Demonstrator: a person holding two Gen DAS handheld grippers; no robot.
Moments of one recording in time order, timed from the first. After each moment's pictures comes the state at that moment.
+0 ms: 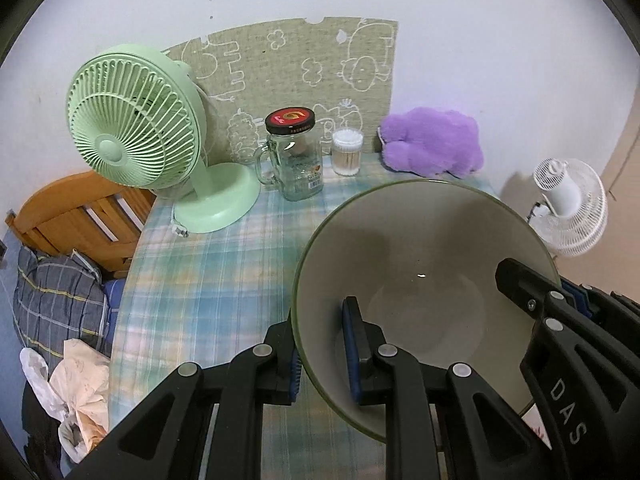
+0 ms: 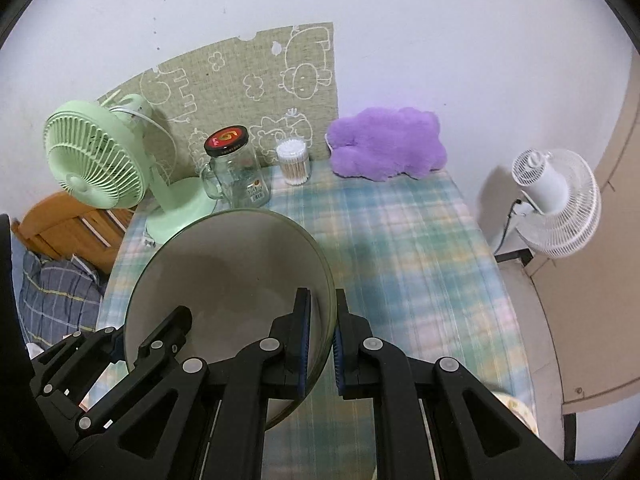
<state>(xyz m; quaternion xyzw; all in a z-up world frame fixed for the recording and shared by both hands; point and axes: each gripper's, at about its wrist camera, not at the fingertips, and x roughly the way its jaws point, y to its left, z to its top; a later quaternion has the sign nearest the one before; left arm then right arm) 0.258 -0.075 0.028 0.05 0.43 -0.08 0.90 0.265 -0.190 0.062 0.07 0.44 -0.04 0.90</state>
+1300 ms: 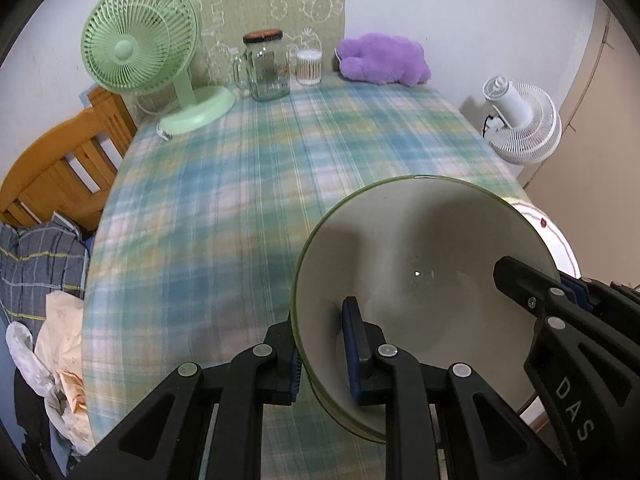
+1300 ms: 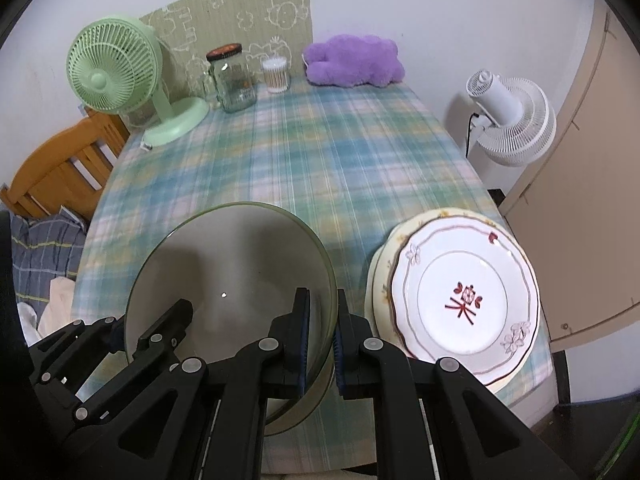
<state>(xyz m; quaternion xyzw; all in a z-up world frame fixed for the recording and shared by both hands) 0.119 -0.041 -0.042 0.06 0.48 -0.14 0.86 0.102 -0.153 0.007 0.07 0.50 -0.09 0.86</state>
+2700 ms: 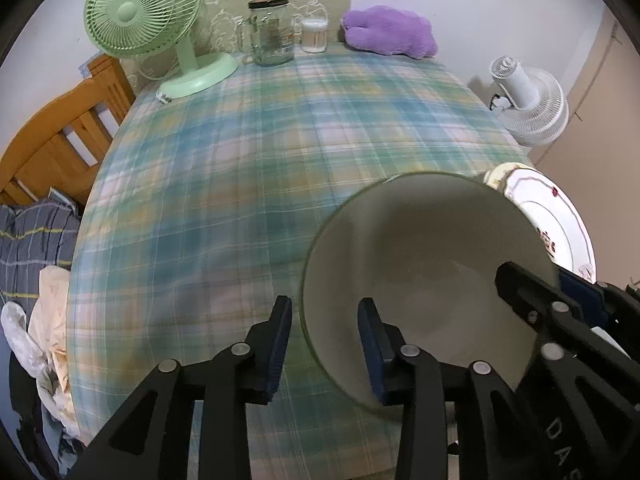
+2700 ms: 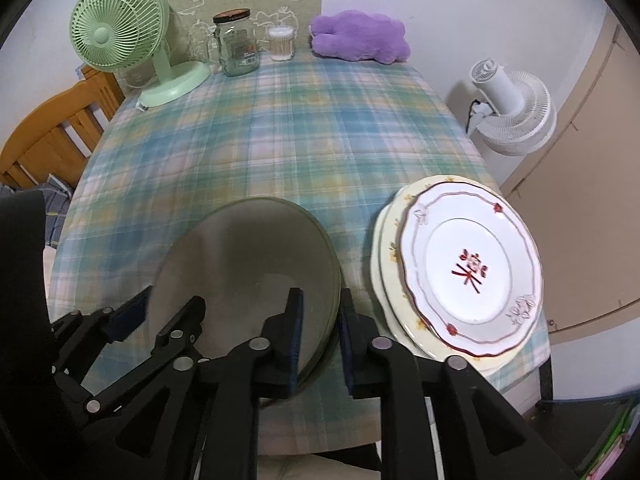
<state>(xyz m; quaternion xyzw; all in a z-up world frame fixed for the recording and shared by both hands) 0.102 -0.035 -0.072 0.06 0.51 -0.14 0.85 0.087 -0.135 -0.019 0.03 0.52 -0.10 0.85</state>
